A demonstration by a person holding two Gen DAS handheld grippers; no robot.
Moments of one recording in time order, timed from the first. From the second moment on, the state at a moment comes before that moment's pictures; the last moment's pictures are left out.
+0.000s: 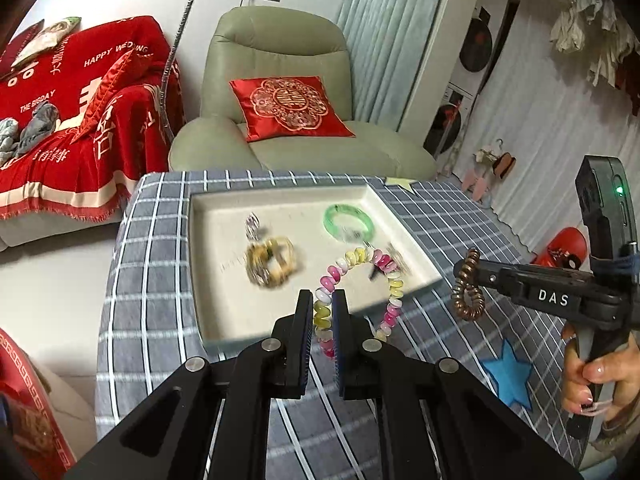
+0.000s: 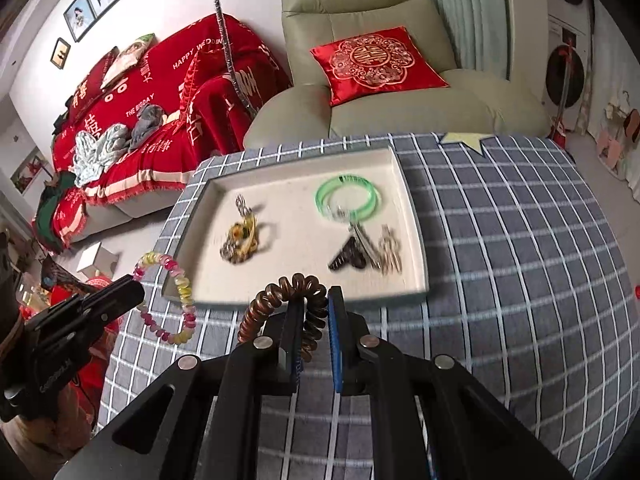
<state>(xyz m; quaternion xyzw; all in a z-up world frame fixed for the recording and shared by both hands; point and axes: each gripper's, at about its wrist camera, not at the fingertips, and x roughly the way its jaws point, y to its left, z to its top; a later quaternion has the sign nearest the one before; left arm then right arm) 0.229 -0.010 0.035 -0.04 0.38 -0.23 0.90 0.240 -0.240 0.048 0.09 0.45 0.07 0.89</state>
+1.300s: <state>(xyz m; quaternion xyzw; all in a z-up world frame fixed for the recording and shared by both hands) 0.329 -0.050 -0.046 0.04 0.45 -0.16 0.88 0.359 -0.201 -0.047 0.01 0.51 0.05 0.86</state>
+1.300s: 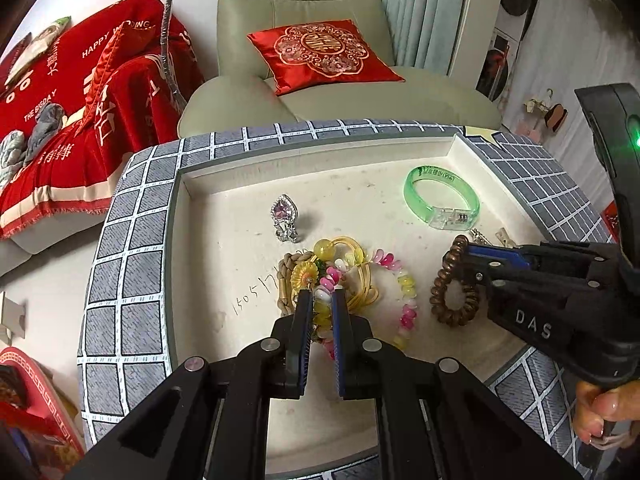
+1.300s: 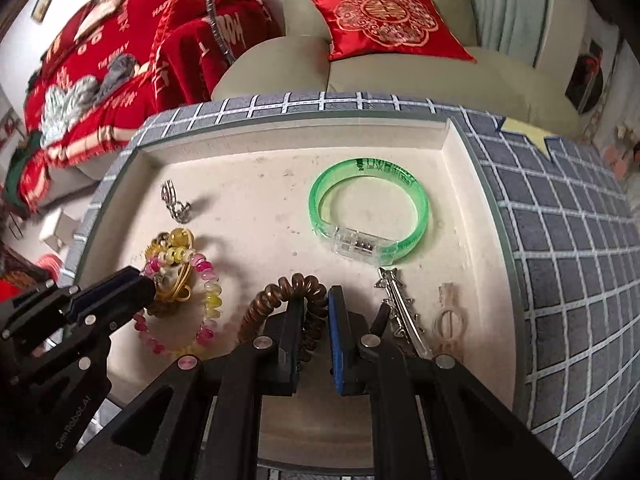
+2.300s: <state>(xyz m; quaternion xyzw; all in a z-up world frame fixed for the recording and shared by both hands) 0.320 -0.053 -0.033 0.05 0.41 -0.14 0.90 0.307 -0.245 -0.004 0.09 0.46 0.02 0.88</state>
